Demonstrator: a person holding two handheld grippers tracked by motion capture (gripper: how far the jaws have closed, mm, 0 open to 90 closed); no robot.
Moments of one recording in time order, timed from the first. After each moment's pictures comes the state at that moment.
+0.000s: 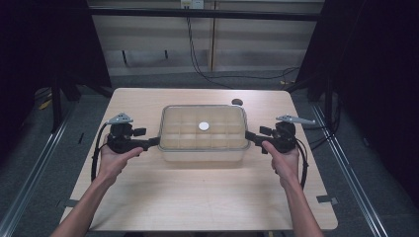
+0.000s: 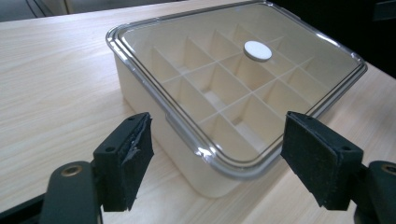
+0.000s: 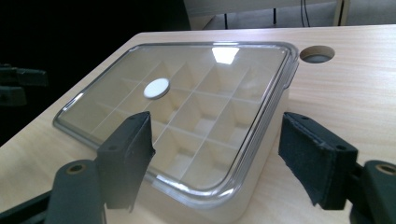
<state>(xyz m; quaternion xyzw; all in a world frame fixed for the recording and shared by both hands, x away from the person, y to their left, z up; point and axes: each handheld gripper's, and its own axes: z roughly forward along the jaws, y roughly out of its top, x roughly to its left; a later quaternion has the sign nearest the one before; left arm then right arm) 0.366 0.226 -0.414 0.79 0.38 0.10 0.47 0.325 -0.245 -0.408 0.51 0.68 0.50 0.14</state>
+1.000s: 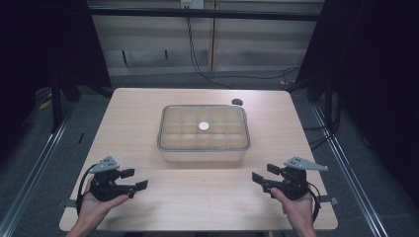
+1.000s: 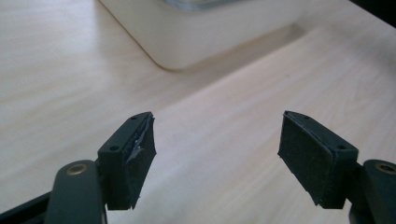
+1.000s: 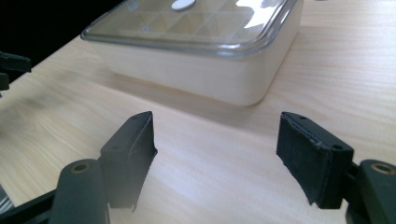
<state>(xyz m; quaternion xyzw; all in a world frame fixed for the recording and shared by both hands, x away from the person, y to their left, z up) 0.258 0.255 -0.456 0.81 0.38 0.07 0.44 0.213 -0.245 -0.438 0.51 0.70 0.47 0.15</state>
